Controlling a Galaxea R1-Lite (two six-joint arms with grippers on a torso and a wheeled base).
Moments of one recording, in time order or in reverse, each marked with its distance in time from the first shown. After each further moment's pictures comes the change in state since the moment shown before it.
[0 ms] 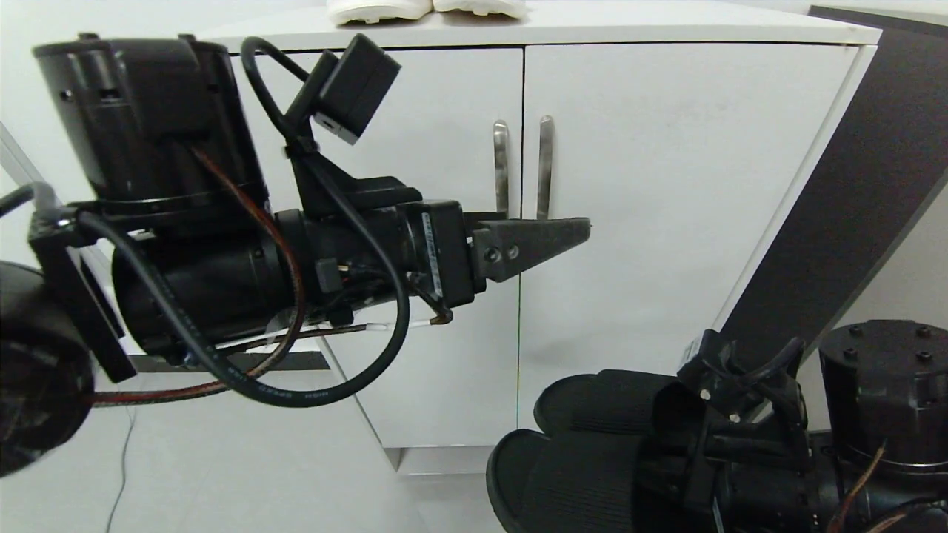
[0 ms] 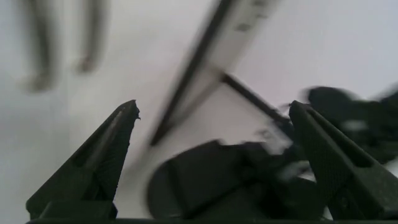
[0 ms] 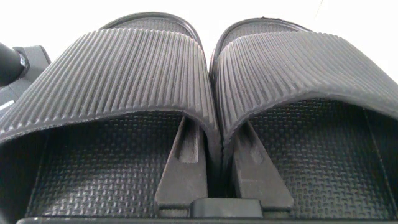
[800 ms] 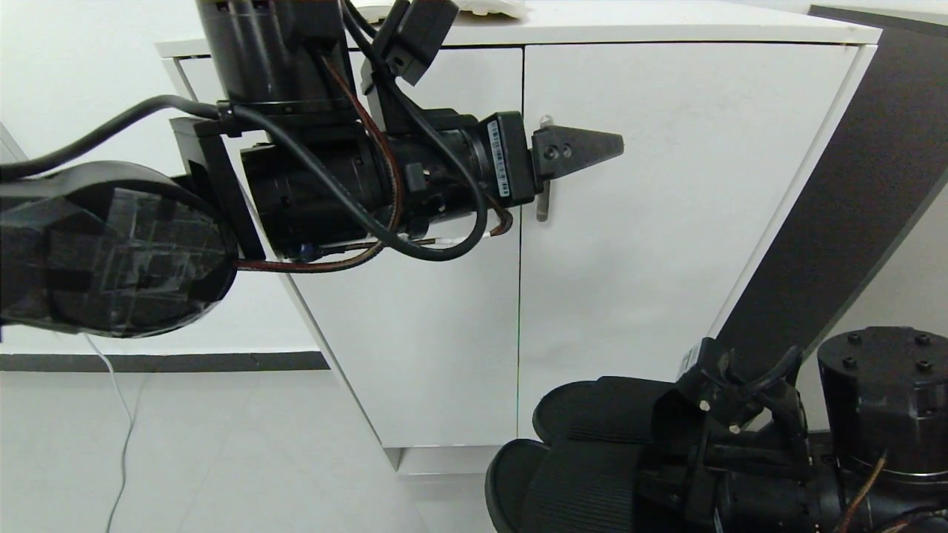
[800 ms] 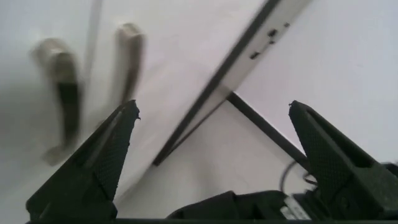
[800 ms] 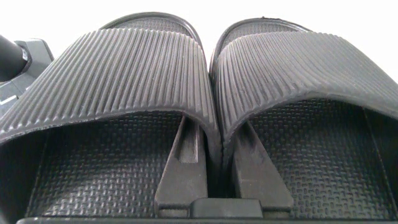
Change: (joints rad) left arm 0.013 0.185 -0.327 0.110 0.047 -0.062; right arm 0.013 -0.001 0.009 0.001 0.000 -0.002
